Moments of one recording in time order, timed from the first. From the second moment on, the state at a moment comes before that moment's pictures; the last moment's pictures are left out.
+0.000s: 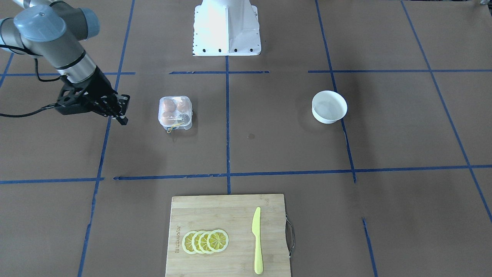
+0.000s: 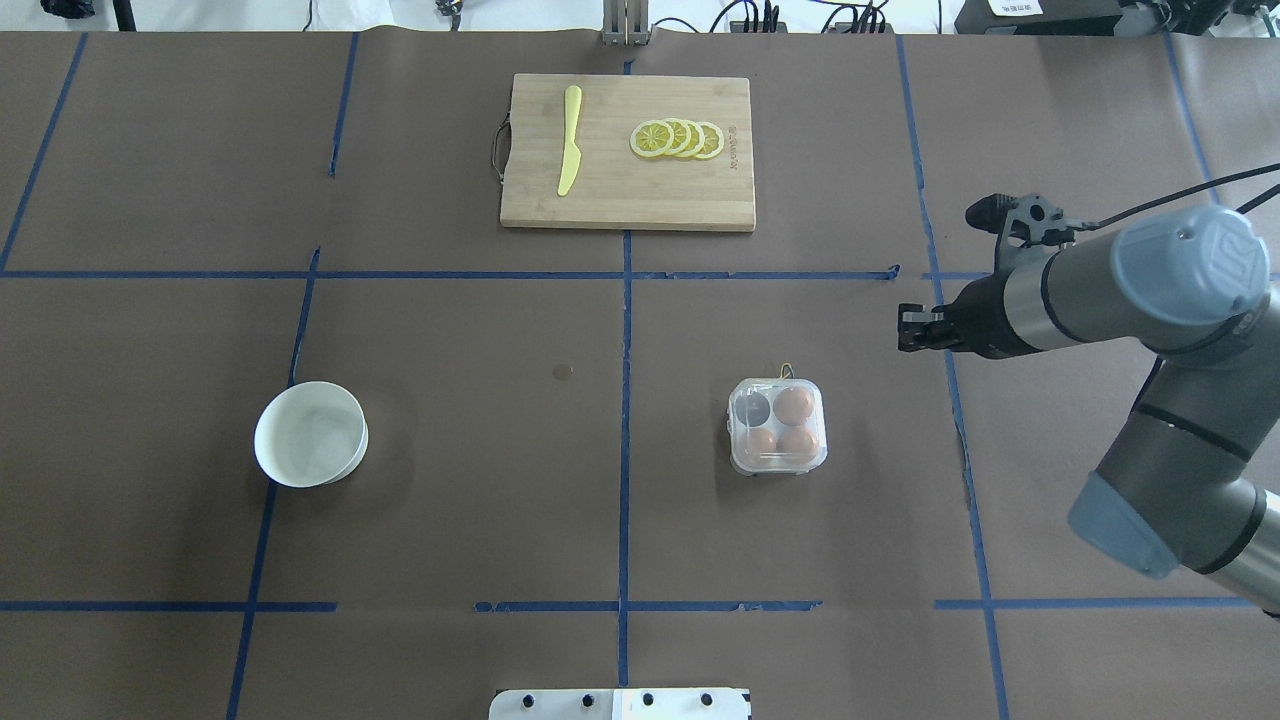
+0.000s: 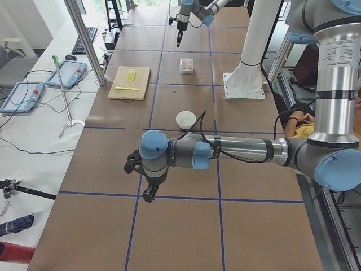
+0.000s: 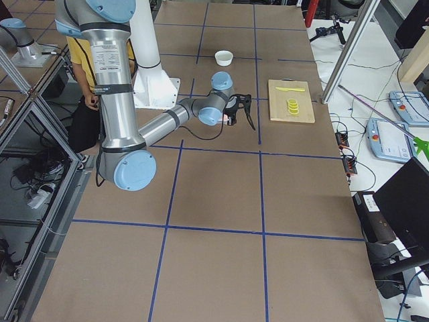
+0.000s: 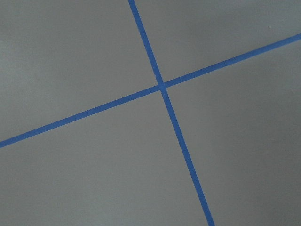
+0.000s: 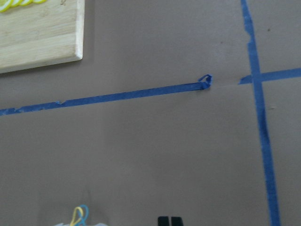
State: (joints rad) left arm -1.61 -1.52 -1.67 -1.60 -2.34 0.33; right arm 0.77 -1.45 1.90 -1.09 2.00 1.18
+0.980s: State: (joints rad) left arm -1.61 -1.51 -1.67 -1.61 -2.33 0.33; right arm 1.38 -1.66 1.89 -1.63 2.19 0.07
